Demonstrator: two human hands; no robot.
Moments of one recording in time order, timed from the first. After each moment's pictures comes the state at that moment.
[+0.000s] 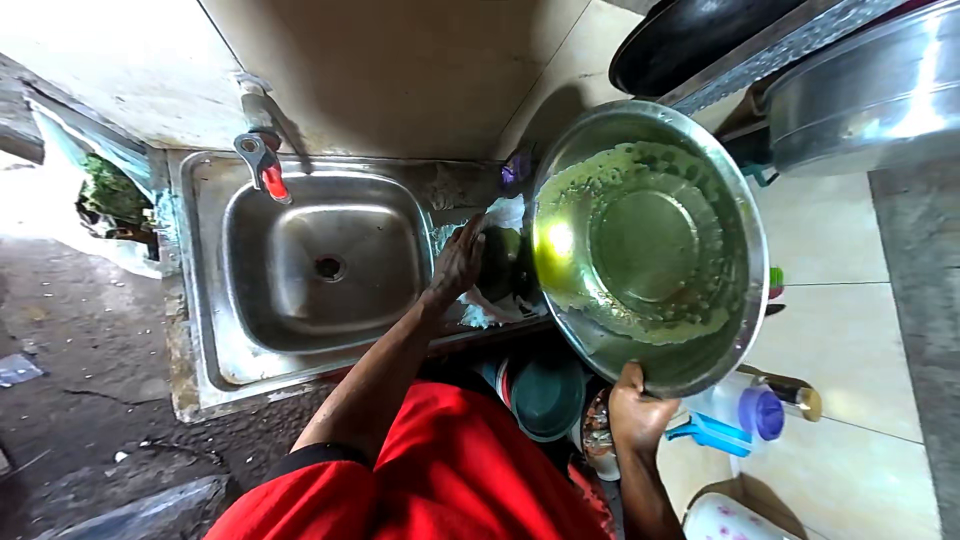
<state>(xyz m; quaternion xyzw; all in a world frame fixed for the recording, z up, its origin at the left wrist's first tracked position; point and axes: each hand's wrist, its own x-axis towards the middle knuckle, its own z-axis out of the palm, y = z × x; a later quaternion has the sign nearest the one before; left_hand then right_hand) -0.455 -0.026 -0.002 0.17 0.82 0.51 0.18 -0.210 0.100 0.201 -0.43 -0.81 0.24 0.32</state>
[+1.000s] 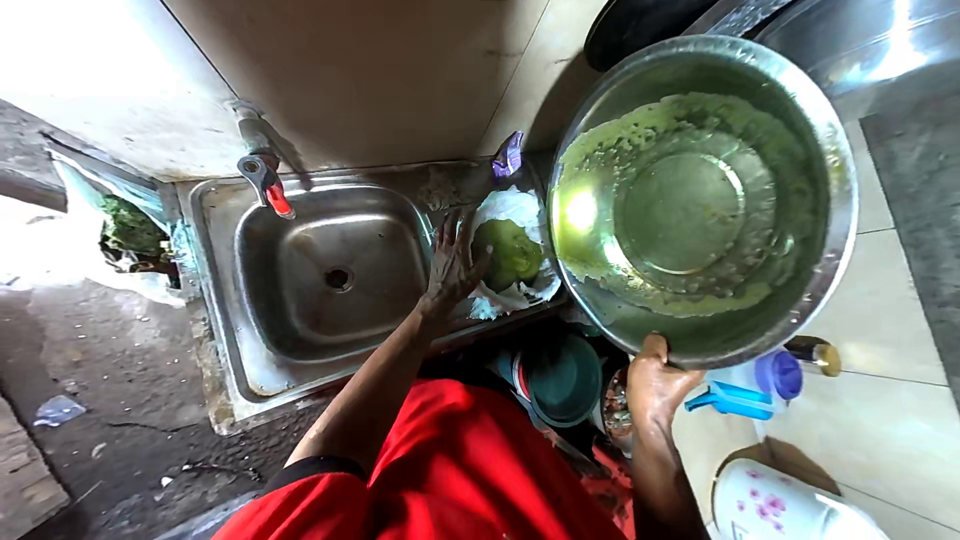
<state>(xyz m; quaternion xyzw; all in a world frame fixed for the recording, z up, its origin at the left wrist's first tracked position) -0.436 -0.054 0.017 0.25 0.85 0.46 0.07 -0.215 0.091 0.214 -0.48 -0.75 0.25 0.38</state>
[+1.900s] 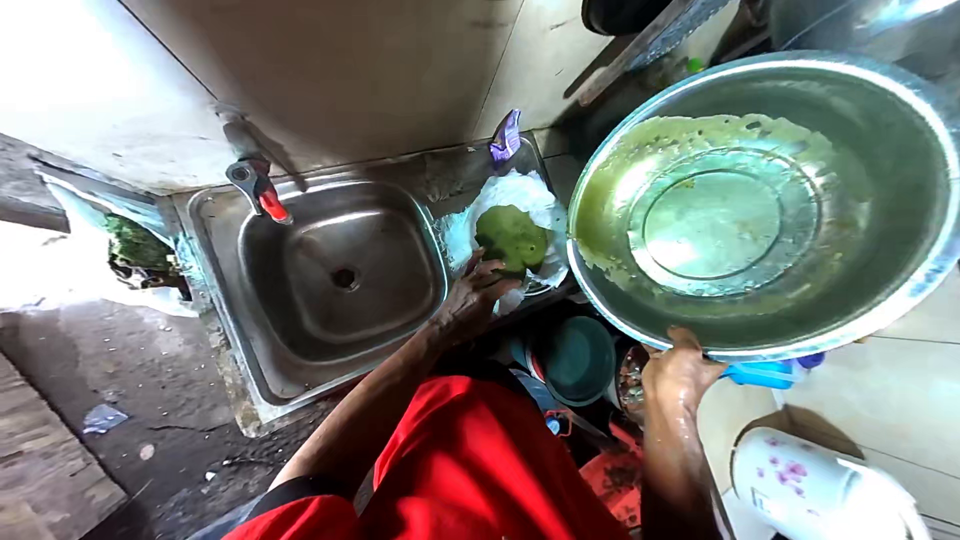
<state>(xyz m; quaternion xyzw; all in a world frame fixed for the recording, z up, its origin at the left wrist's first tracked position) -0.390 -0.078 0.009 0.54 0.71 0.45 0.04 -0.212 0.105 0.202 -0.58 -0.52 0.42 0.47</state>
